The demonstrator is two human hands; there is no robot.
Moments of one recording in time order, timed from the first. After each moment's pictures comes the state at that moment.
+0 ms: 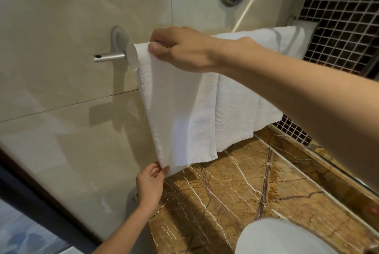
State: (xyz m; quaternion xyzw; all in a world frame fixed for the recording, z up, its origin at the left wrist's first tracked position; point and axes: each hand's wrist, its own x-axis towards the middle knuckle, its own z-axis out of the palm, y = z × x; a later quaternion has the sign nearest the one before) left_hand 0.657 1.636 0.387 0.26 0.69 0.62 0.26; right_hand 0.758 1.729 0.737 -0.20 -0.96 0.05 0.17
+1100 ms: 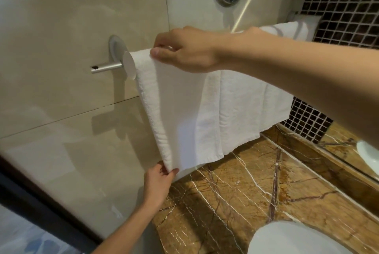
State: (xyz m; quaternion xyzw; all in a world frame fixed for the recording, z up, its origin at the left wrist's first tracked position) left_hand 0.649 1.642 0.409 0.36 0.72 0.54 0.26; right_hand 0.764 1.747 0.740 -0.18 -0.97 0.01 0.16
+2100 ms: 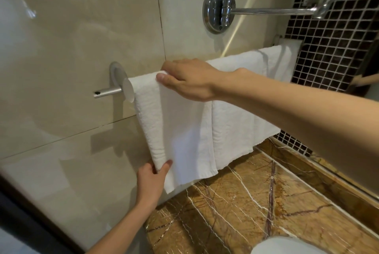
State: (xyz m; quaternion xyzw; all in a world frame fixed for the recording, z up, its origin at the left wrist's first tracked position) left_hand 0.648 1.656 0.465 0.34 0.68 0.61 0.20; right_hand 0.772 1.764 0.725 -0.19 -0.96 -0.04 0.19
